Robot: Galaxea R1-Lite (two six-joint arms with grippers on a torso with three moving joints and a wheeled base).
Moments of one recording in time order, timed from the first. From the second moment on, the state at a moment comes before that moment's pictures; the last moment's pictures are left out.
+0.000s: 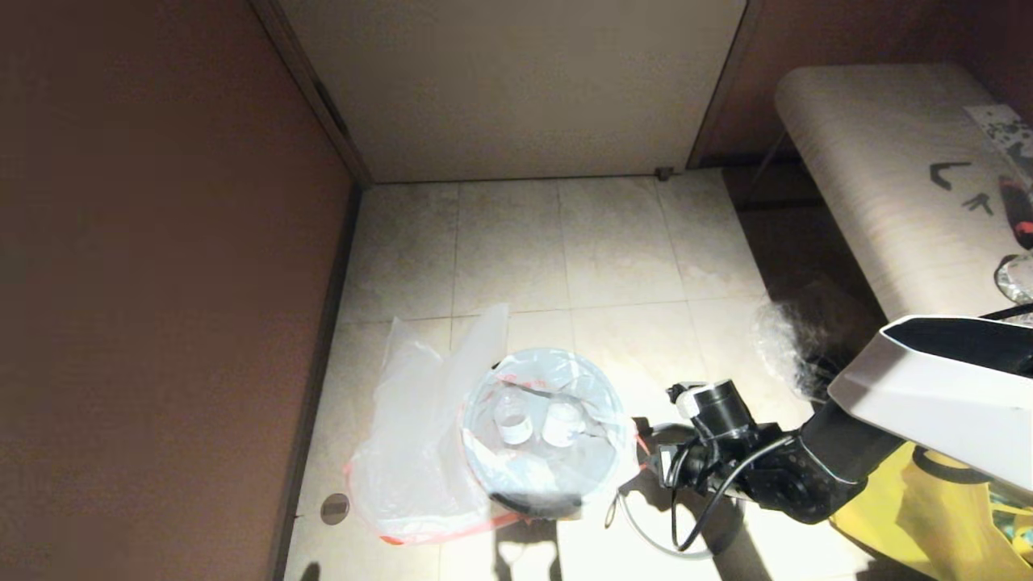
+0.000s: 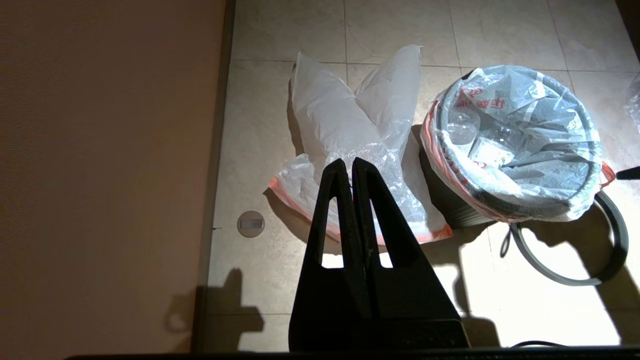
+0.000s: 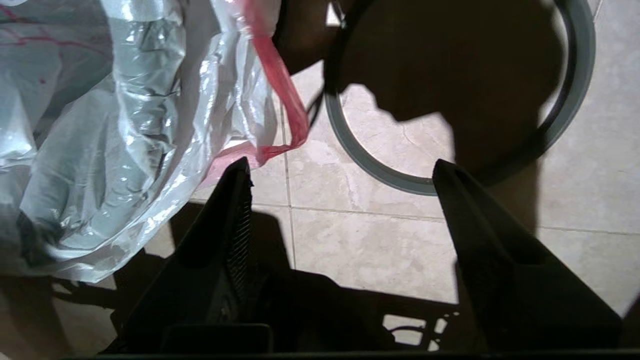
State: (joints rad) left arm 0.00 0.00 -0.01 0.02 0.04 -0.07; right arm 0.47 2.26 -0.90 -0.54 -0.15 0.33
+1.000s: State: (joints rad) left arm 0.00 0.00 -0.01 0.02 0.04 -0.07; right arm 0.45 2.39 -0.95 -0.63 -0.25 0.27
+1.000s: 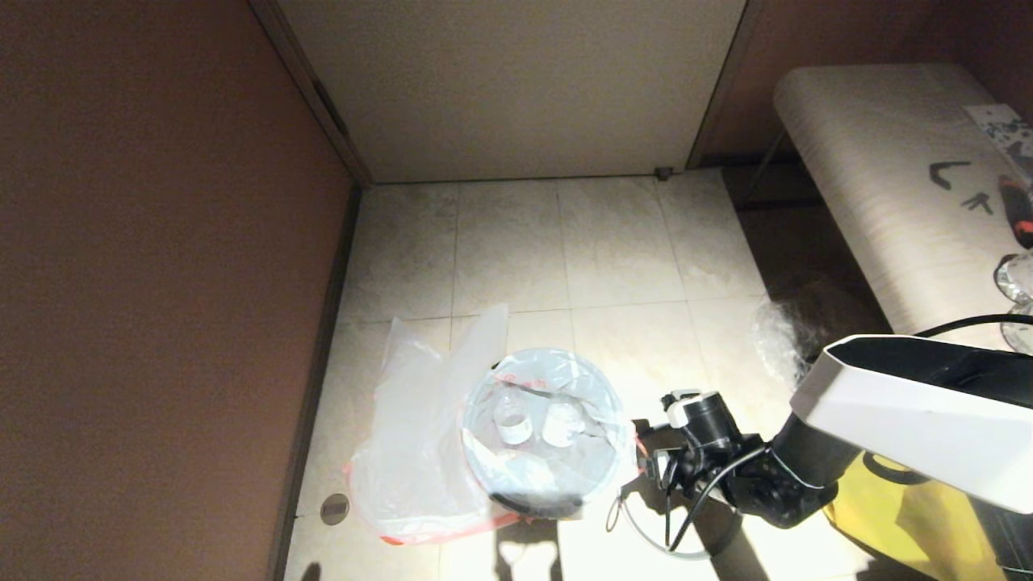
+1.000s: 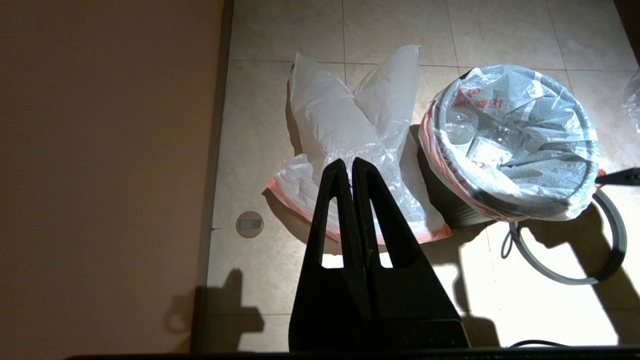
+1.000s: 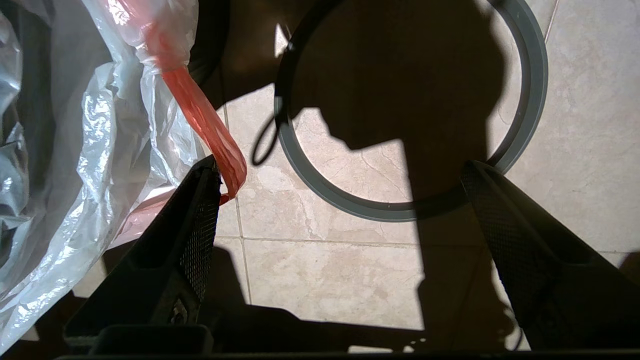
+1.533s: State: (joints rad) left arm 0.00 0.00 -0.01 0.02 0.04 -0.07; right arm 0.44 2.46 -1.01 -0.64 -0.26 0.23
